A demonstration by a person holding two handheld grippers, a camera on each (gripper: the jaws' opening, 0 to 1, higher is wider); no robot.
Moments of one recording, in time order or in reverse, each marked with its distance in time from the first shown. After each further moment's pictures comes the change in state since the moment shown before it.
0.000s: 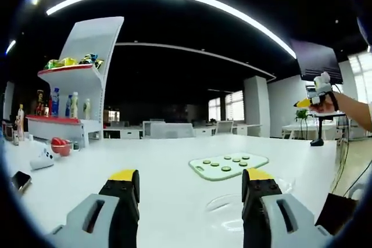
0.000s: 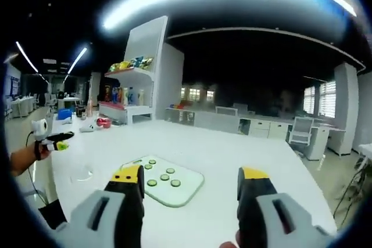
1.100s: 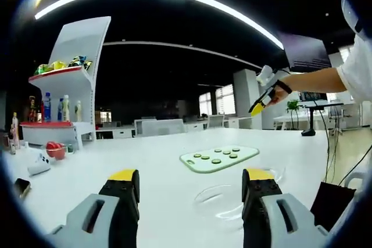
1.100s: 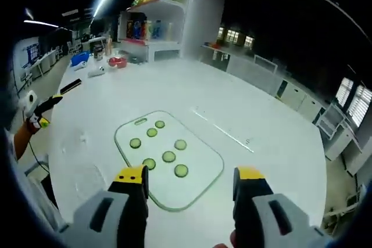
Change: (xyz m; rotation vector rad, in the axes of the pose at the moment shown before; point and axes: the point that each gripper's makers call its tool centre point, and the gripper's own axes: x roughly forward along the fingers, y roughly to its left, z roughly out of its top) left arm -0.010 -0.018 -0.005 0.043 0.028 -0.058; right arm 0.154 0.044 -0.048 -0.145 0.493 0.238
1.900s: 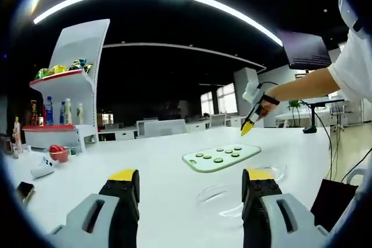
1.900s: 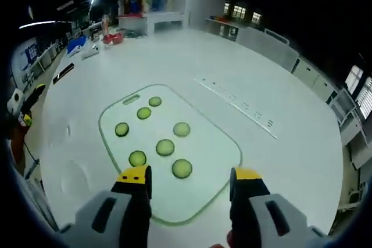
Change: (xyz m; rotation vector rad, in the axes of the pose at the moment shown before) left arm -0.004 0.003 0.001 0.024 0.002 0.022; right arm 0.071 0.019 -0.032 0.023 0.150 0.066
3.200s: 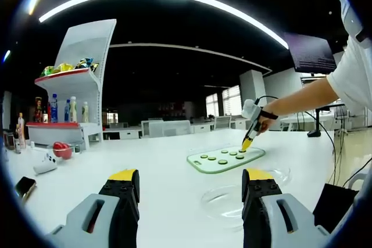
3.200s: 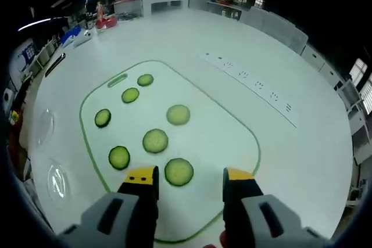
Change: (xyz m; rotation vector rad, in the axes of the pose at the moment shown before) left arm -0.001 0.006 -0.001 -0.030 -0.008 0.034; right arm 0.057 -0.012 -0.023 0.006 0.116 0.019
